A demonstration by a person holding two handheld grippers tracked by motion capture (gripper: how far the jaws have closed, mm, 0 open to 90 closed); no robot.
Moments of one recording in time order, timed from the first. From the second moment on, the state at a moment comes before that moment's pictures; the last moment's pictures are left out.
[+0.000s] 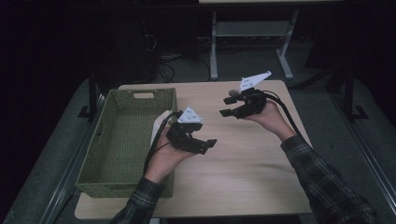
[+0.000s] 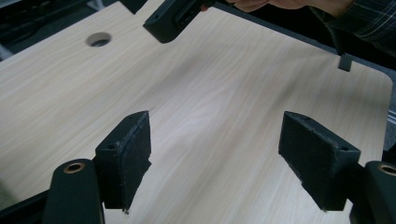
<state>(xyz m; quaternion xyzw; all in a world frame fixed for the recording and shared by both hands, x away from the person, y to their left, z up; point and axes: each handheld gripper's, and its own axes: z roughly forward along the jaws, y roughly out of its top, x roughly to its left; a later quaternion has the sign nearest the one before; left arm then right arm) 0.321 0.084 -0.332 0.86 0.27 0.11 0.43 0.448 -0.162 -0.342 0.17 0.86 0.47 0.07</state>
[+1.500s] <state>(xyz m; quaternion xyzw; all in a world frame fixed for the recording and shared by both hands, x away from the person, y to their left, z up) 0.306 0.032 -0.470 0.91 0.22 0.08 0.35 0.393 -0.239 -0.479 0.24 0.88 0.40 0.07</state>
